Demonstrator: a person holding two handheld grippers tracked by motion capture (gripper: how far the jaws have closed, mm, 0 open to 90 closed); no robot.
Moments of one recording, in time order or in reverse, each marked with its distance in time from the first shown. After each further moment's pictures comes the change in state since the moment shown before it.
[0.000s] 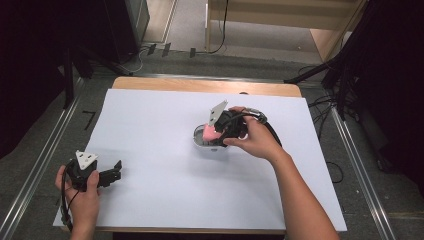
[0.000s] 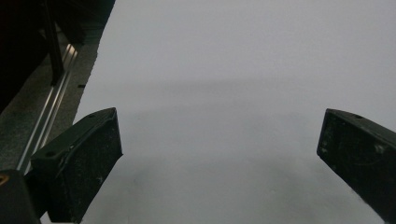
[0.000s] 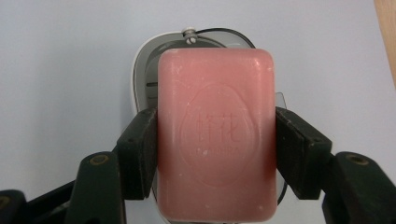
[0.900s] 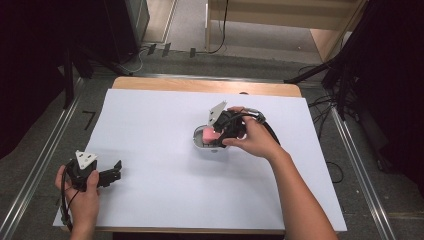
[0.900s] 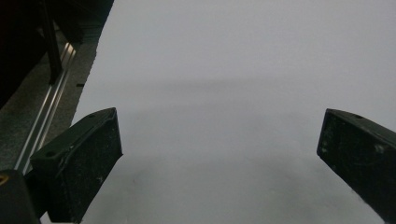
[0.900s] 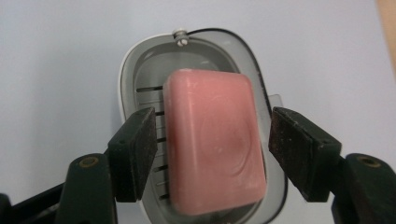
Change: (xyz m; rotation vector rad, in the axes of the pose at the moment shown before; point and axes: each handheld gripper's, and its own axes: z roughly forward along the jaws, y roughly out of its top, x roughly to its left) left arm 0.001 0.000 0.000 0.001 -0.007 -0.005; right arm -0.002 -0.001 0.006 -0.014 -0.001 -0.003
